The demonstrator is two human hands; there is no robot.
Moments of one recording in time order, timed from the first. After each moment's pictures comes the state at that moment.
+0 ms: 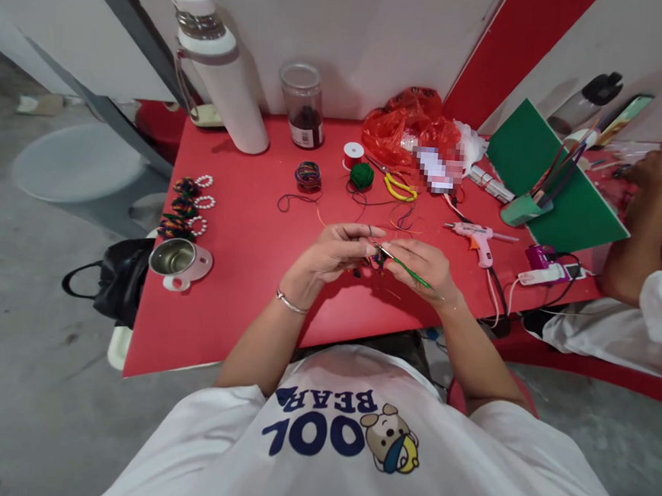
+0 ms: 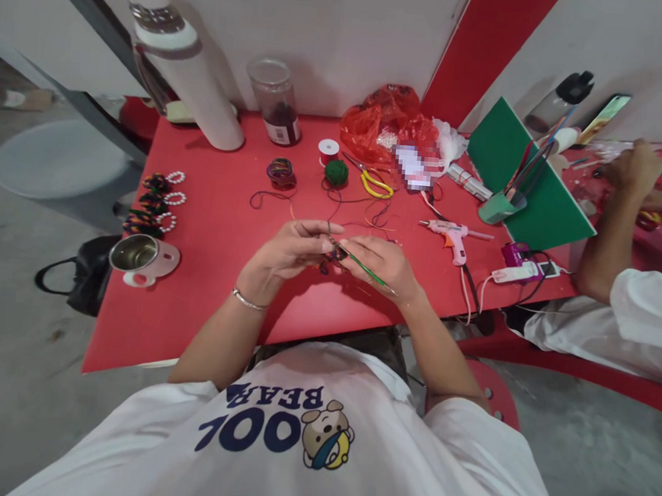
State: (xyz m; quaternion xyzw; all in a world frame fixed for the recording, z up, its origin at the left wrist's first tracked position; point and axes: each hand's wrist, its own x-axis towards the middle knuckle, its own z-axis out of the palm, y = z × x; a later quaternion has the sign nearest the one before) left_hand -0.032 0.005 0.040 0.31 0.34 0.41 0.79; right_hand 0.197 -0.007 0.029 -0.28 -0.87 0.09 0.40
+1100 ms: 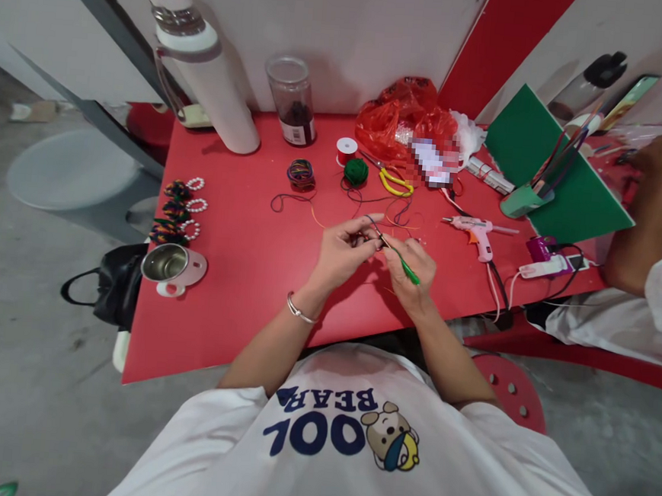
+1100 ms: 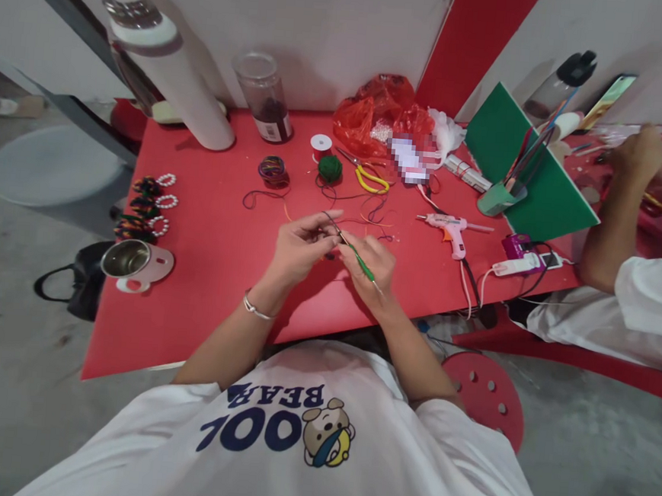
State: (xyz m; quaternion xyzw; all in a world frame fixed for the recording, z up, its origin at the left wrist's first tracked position) left_hand 0.005 -0.002 0.028 0.38 0.37 0.56 0.63; right_hand 0.159 -0.031 -0.001 -0.47 -0.69 0.15 0.53
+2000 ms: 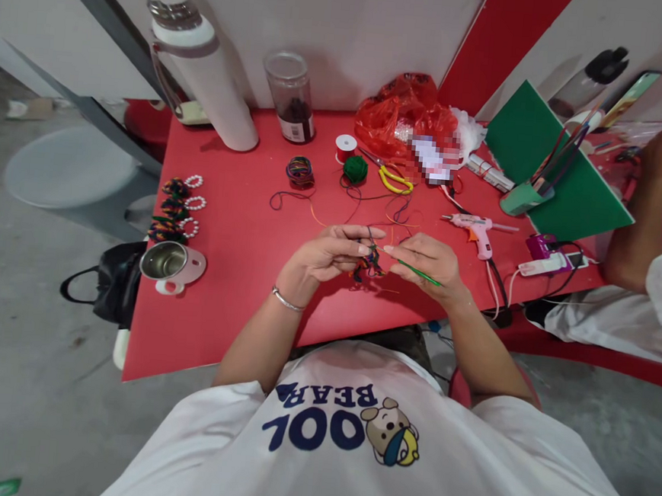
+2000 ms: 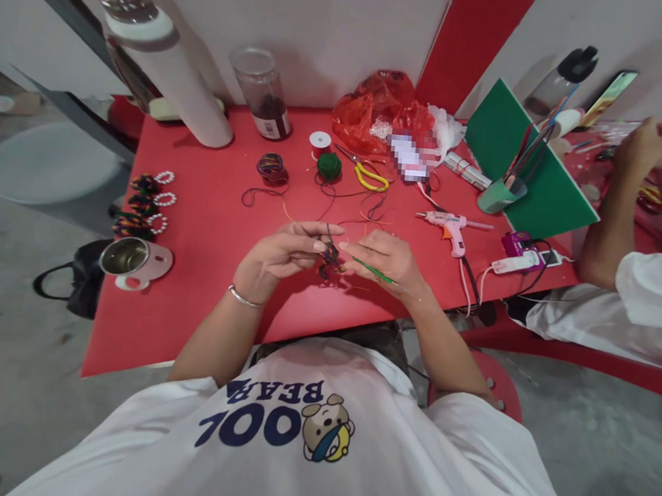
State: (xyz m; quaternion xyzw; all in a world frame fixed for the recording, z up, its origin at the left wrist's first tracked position) left_hand -0.033 0.011 0.038 0.29 0.28 0.34 0.85; right_hand 0.211 -0.006 0.031 -0.23 -0.87 0.10 0.43
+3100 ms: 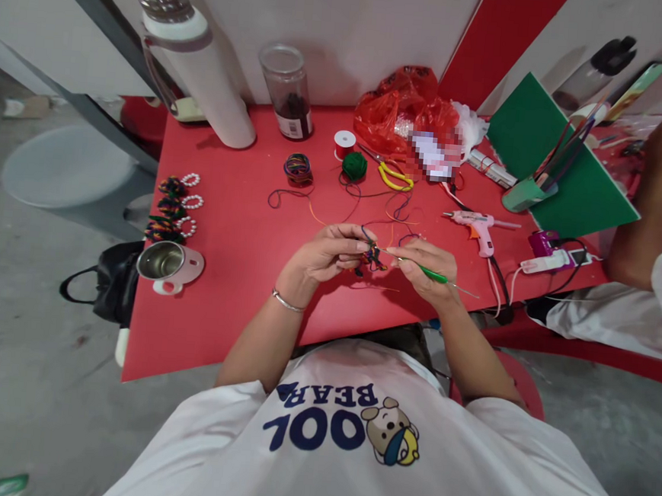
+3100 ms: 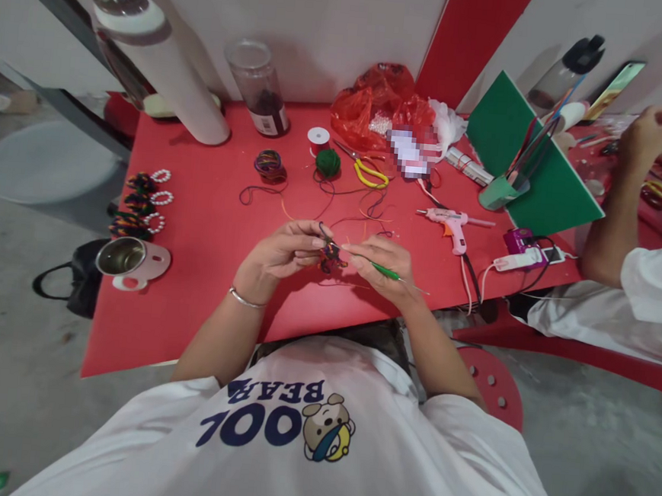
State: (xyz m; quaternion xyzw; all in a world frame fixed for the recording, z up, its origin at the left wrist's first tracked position) left_hand -0.029 0.008 0.030 0.27 0.25 0.39 0.84; right_hand 0.203 -0.028 0.025 -0.33 -0.79 0.22 0.47
